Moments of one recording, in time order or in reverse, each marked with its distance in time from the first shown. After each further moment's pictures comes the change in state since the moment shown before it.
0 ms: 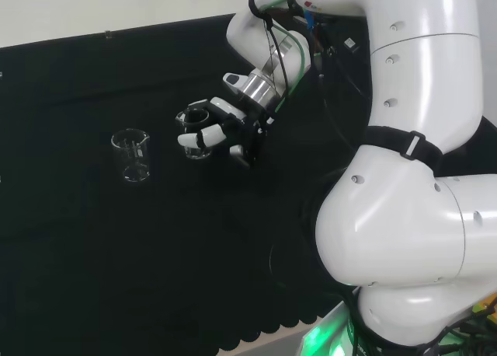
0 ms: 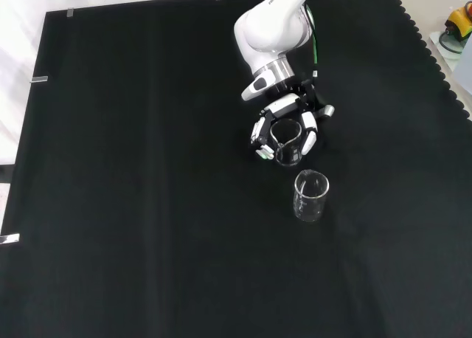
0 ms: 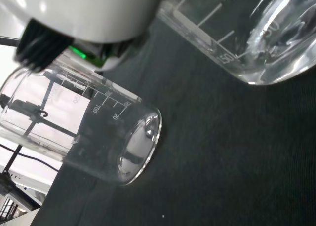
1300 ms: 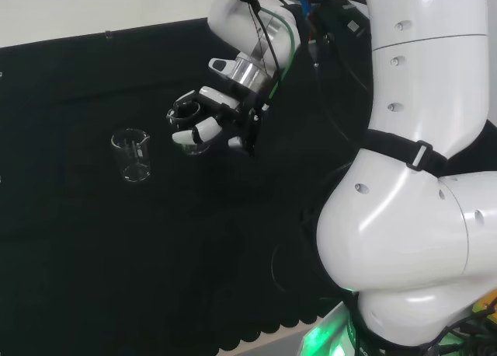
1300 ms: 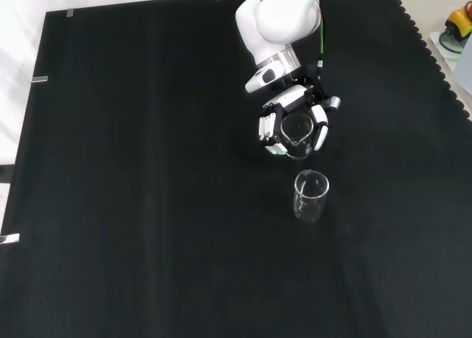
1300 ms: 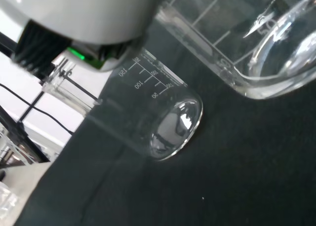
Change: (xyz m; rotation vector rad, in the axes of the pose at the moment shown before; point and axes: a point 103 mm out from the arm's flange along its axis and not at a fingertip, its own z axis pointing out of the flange) arm 0.038 -0.003 -0.007 0.081 -0.145 -0.121
